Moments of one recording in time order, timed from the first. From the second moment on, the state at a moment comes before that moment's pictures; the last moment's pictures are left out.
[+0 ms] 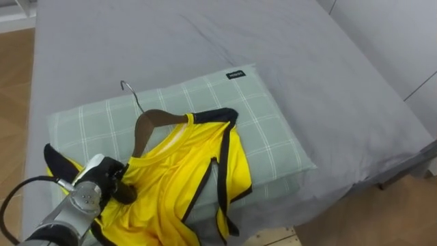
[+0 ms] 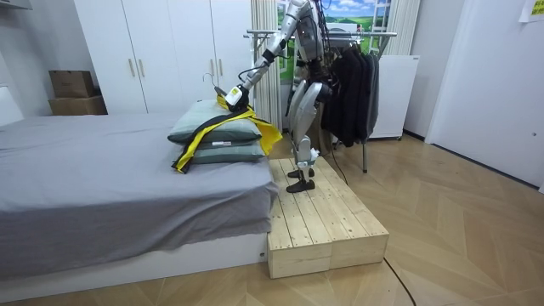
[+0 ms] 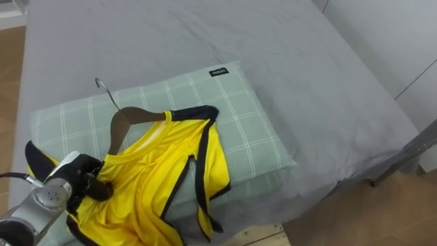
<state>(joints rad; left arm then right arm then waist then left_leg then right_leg) -0.74 0.39 -0.24 1.36 0.23 -0.02 0.06 -0.24 -0.27 0.23 1.32 0.51 0.02 0.07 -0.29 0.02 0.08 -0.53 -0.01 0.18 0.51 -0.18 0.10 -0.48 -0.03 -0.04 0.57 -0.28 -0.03</state>
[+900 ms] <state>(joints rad) -0.74 0.38 -0.20 1.31 0.25 -0.07 0.06 -0.24 -0.27 0.23 1.31 0.42 -0.01 0.07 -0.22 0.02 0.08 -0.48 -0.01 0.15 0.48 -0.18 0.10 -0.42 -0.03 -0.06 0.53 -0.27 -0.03</state>
